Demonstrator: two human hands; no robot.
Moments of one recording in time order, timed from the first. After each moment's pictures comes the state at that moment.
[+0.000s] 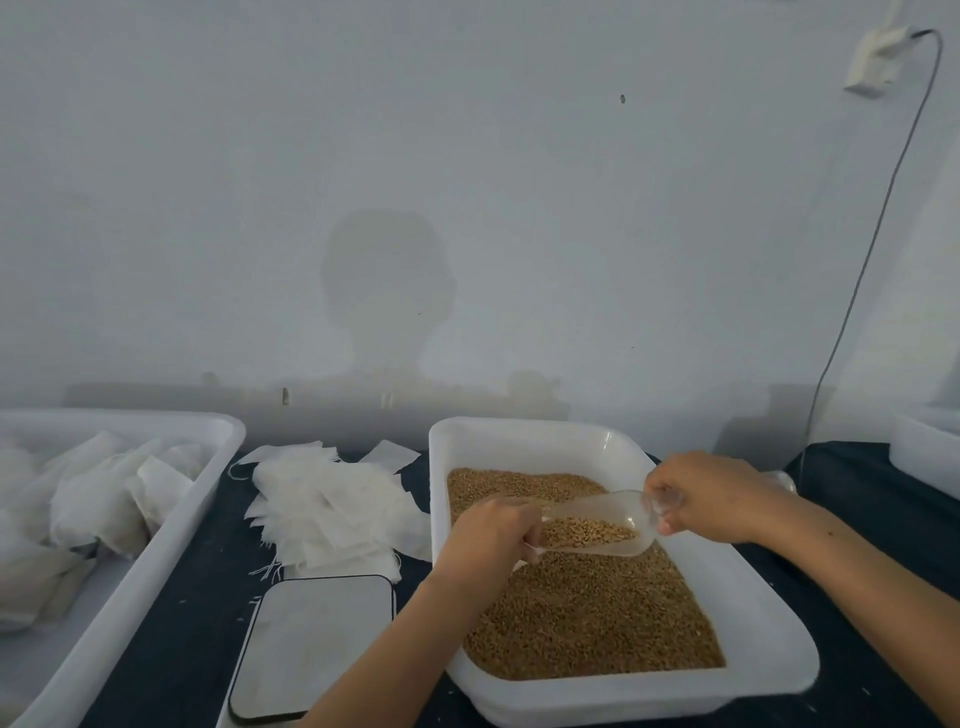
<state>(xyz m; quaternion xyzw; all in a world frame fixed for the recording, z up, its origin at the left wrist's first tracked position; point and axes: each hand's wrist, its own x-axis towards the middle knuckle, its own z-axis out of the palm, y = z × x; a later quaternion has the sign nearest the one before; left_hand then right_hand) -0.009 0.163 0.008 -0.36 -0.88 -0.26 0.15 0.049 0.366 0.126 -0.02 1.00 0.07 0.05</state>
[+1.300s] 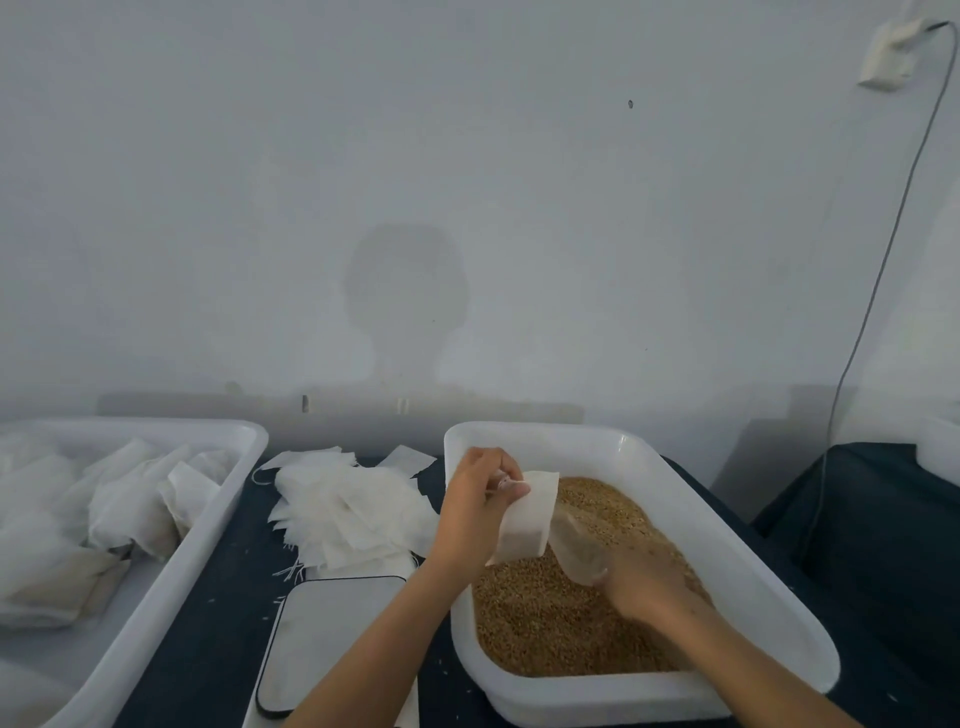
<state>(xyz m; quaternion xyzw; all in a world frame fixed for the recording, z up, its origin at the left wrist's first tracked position) -0.005 0.145 0.029 -0.20 -0.76 -0.60 0.14 0.021 0.328 0.000 0.14 0.99 -0.01 0.09</state>
